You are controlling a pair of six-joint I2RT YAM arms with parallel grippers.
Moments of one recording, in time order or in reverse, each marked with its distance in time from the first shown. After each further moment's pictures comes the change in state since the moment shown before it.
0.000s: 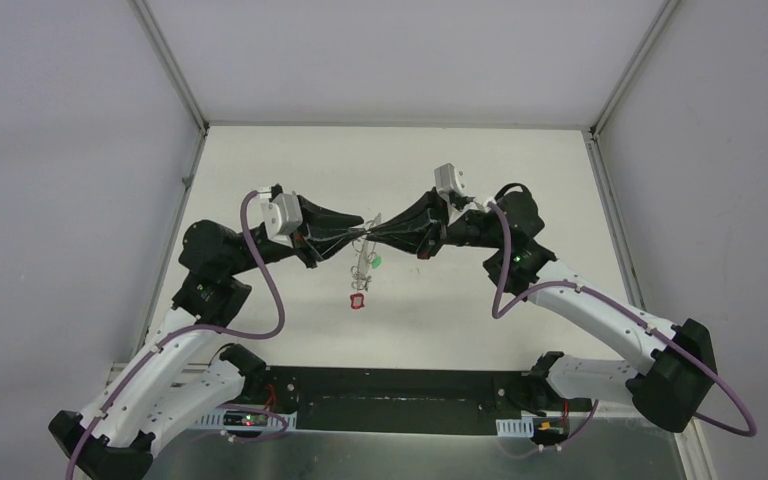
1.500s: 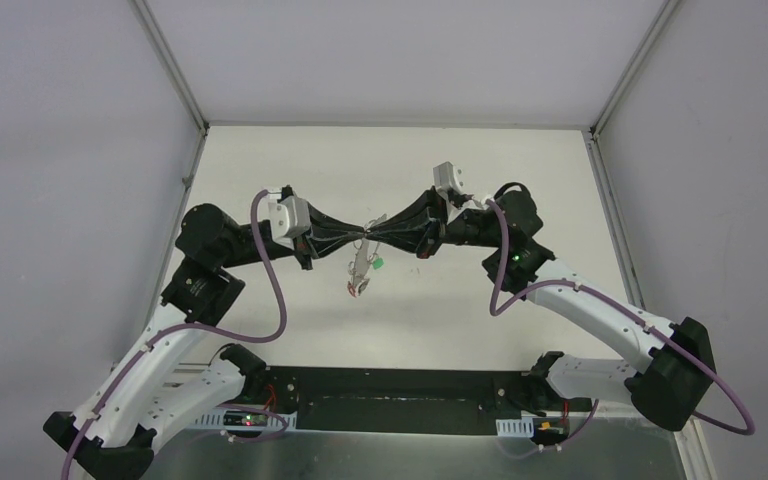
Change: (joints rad) left arm 0.000 0.043 0.135 -0.235 0.108 0.130; right arm -0.004 0.009 0.000 0.006 -0.003 0.017
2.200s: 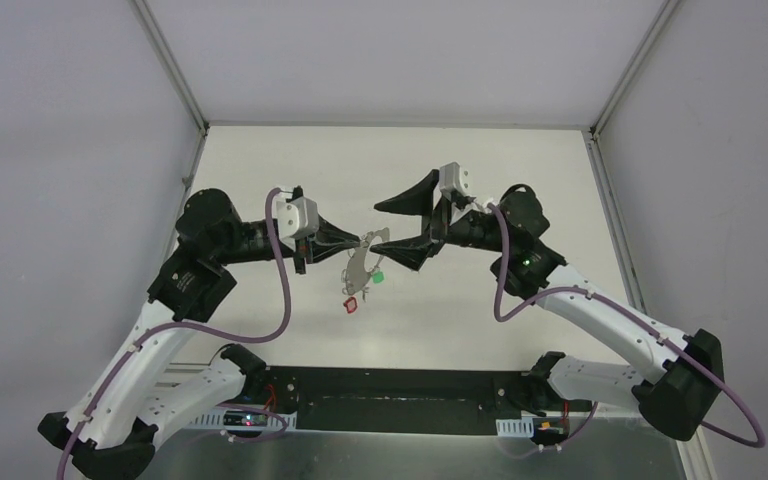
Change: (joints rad) left arm 0.000 0.025 0.121 -0.289 0.012 0.123; right arm 0.001 -0.053 0.000 -0.109 0.104 -0.080
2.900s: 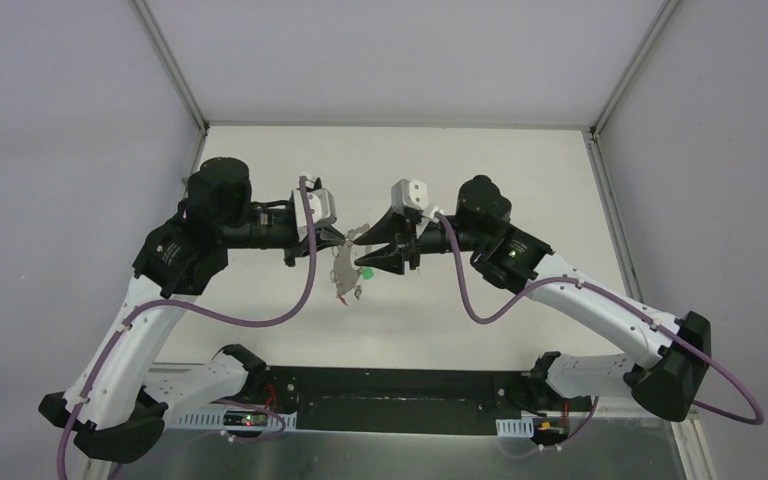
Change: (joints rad) left arm 0.000 0.171 0.327 -0.564 -0.119 0.298; right arm 0.105 0.079 0.166 -0.420 -0.040 -0.252
